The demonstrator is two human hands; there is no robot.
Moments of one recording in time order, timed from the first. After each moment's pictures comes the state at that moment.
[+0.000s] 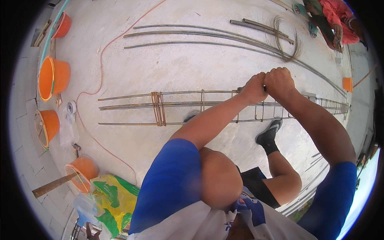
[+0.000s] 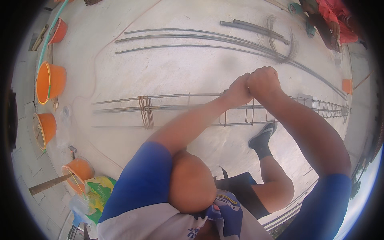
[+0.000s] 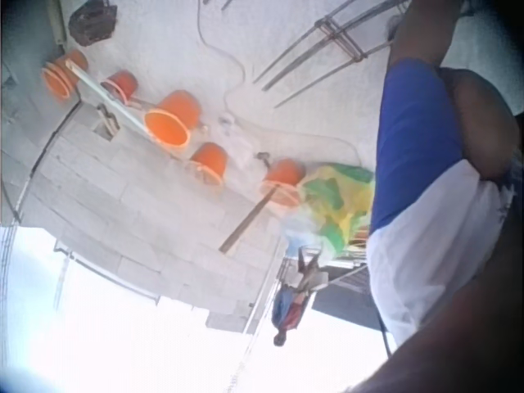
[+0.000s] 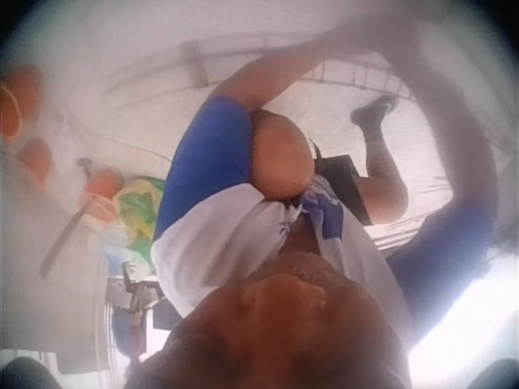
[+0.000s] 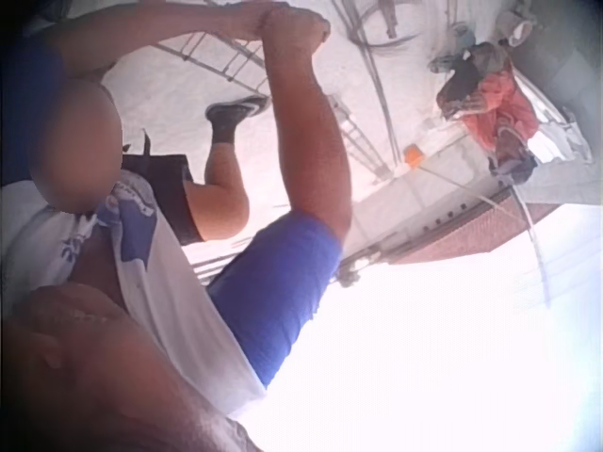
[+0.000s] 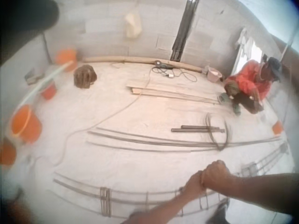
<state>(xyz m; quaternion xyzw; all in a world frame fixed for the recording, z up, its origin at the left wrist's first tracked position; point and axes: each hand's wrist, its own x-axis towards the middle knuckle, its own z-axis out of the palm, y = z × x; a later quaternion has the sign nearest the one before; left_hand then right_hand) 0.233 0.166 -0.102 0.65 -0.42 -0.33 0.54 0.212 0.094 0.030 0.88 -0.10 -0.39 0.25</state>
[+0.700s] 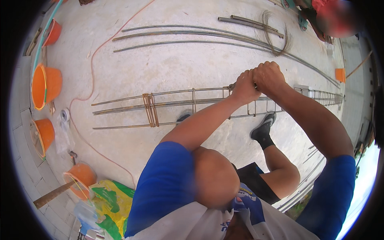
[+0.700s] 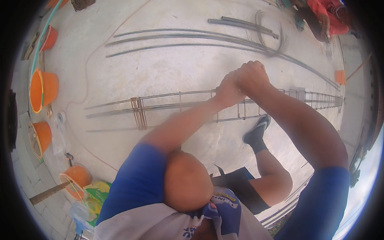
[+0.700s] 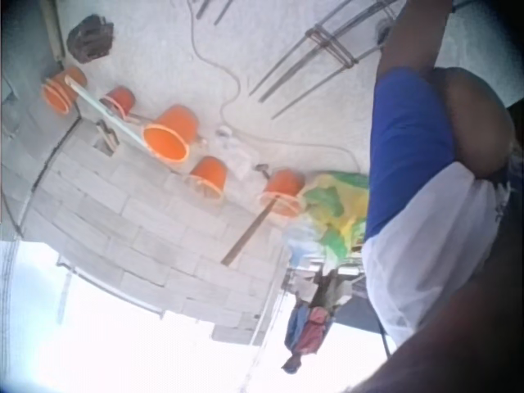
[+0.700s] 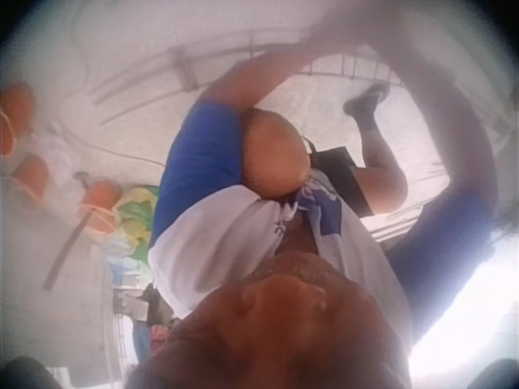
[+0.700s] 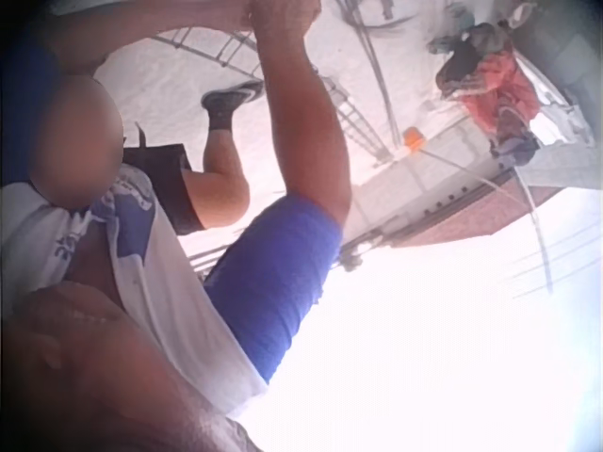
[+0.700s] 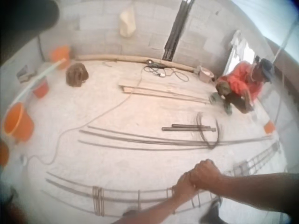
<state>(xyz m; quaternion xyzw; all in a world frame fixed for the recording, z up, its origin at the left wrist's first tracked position) 0.223 0.167 -0.102 0.64 -0.43 -0.30 0.56 0.225 0.112 0.047 0.86 -0.09 -0.45 0.22</state>
